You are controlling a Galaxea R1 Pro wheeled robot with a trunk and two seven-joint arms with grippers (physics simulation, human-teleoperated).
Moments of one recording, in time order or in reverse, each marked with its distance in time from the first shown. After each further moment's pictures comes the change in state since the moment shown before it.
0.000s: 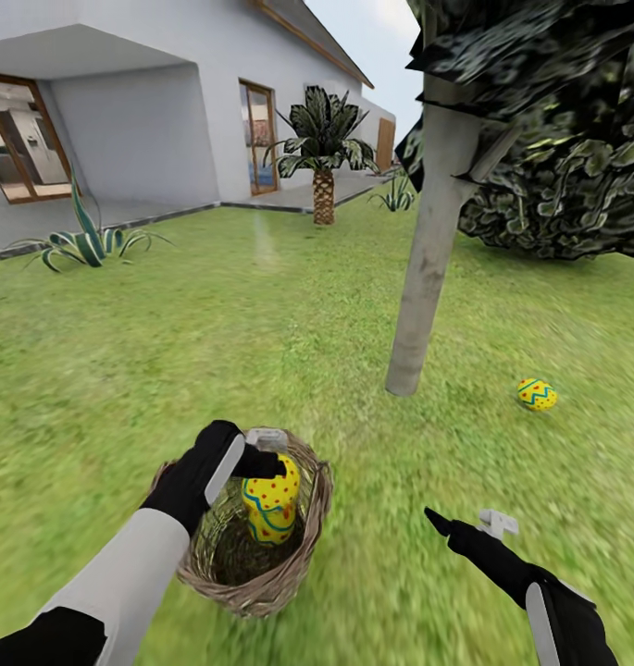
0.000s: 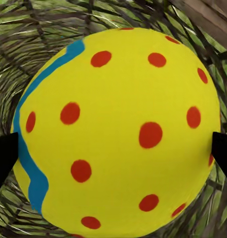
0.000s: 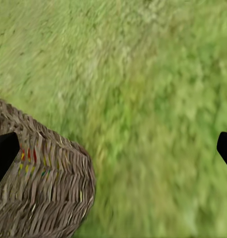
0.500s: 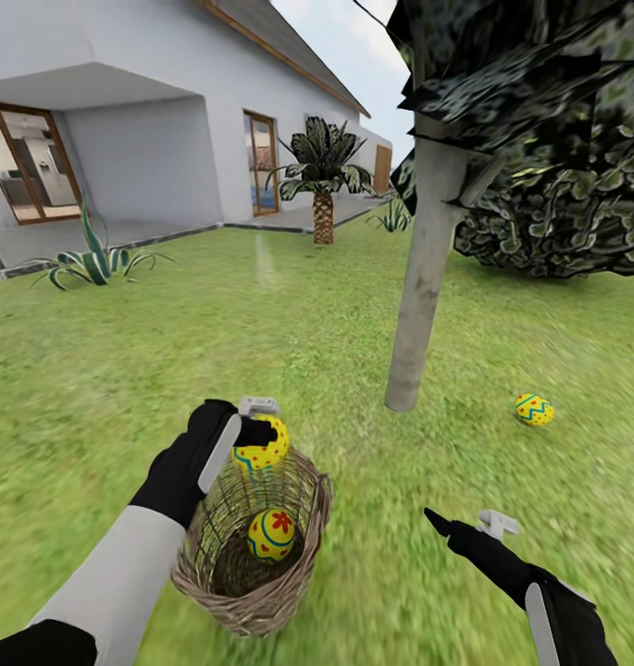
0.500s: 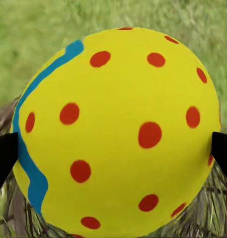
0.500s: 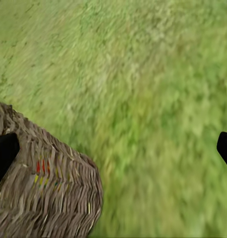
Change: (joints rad) left arm 0.004 0.002 0.002 -0.219 -0.008 0.000 0.153; right arm 0.000 0.000 0.000 0.003 0.001 0.000 -0.001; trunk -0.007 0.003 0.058
